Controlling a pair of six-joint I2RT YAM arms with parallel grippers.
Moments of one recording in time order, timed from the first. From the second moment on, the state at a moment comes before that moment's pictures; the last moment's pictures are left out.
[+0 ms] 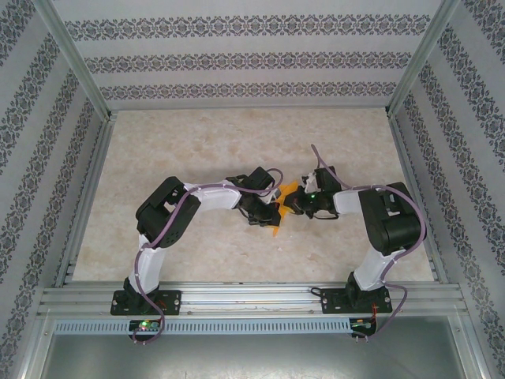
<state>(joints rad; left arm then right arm) -0.75 2.08 1.32 -0.38 0.58 -0.66 0.21 1.74 0.69 0.08 -0.76 0.81</state>
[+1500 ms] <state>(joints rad) -0.74 2.09 1.50 -0.44 0.64 -0.64 0.17 1.86 0.83 -0.01 -0.74 0.72</state>
